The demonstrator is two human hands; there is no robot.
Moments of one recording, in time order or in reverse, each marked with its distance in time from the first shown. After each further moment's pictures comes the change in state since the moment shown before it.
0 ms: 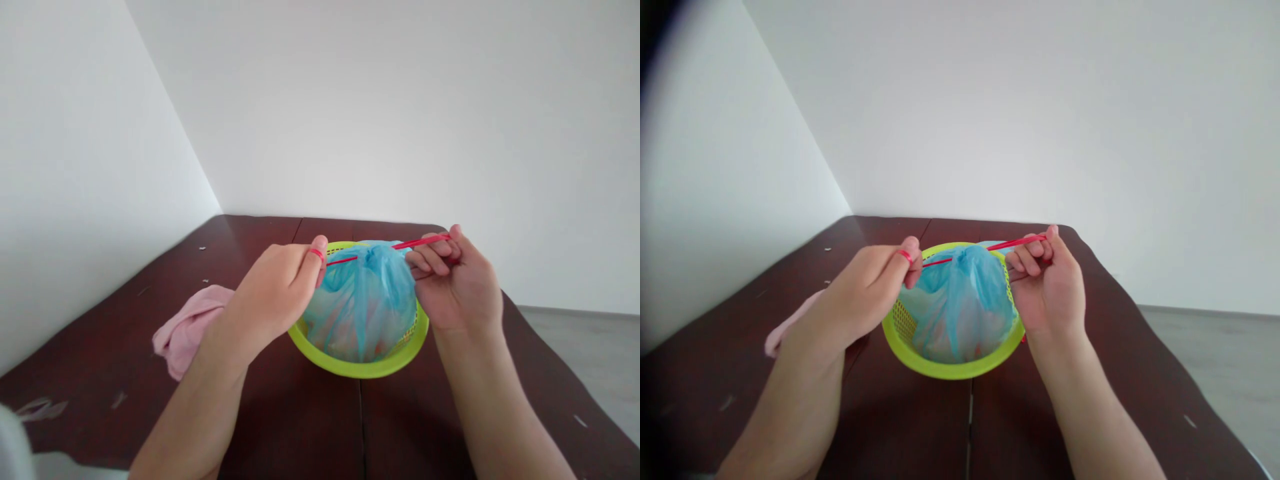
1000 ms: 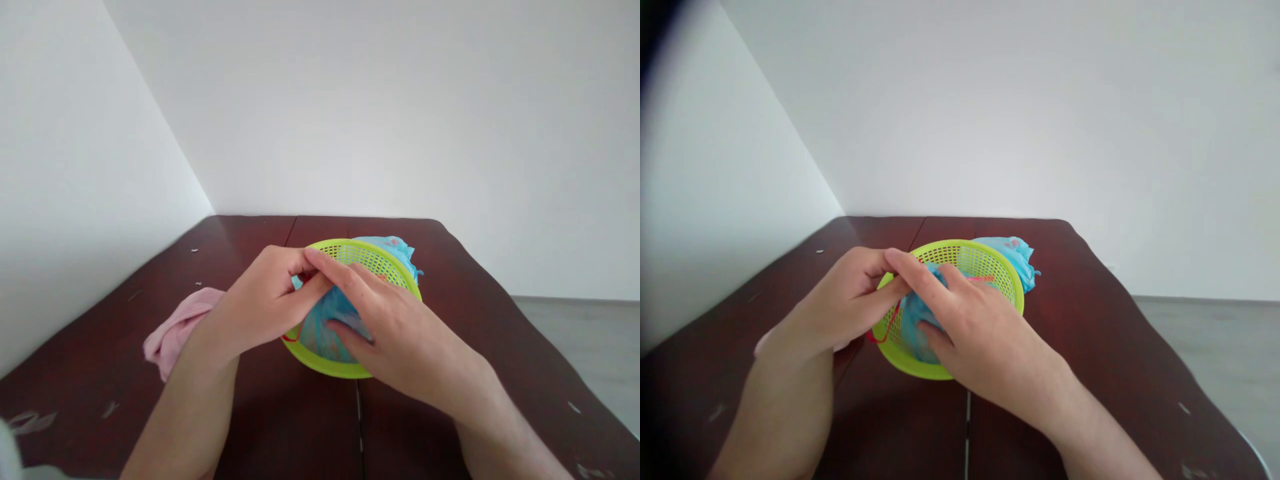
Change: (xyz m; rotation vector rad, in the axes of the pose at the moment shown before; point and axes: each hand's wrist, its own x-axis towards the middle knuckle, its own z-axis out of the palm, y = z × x) left_hand -0.001 -0.001 -0.004 -0.133 -0.229 0.033; right_hand -0.069 0.004 0.023 -1.480 -0.909 -0.410
